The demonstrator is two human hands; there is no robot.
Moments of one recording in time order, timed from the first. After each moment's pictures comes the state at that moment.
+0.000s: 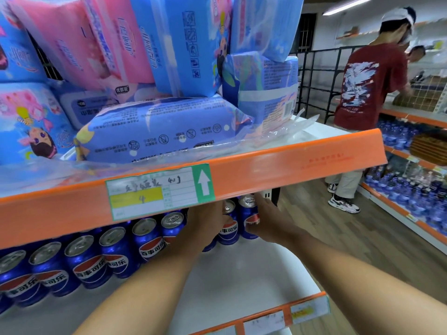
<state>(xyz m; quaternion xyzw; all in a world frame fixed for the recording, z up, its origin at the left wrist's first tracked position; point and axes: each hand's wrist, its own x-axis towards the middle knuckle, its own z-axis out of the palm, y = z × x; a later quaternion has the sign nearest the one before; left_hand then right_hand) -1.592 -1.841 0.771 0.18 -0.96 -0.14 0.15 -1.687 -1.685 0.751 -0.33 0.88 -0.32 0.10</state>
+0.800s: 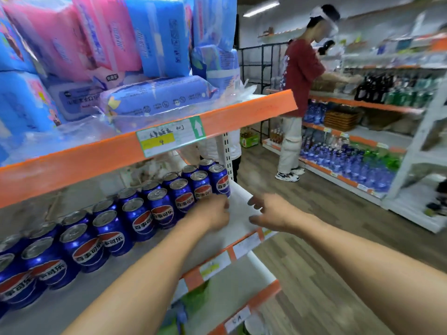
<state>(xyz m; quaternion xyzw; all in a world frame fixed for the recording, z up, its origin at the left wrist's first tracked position) -1.507 -1.772 0.774 0.01 -1.00 -0.09 -0.03 -1.540 -1.588 0.769 -0.23 0.94 -0.22 0.10</state>
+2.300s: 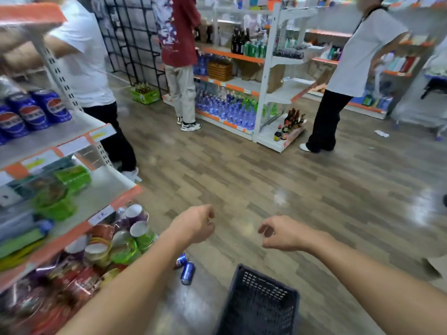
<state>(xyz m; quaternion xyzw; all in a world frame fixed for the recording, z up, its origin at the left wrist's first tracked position) -1.206 -1.344 0.634 -0.13 -0.96 -0.17 -0.16 -1.151 -1.101 0.660 -0.03 0.95 -0.15 0.26</state>
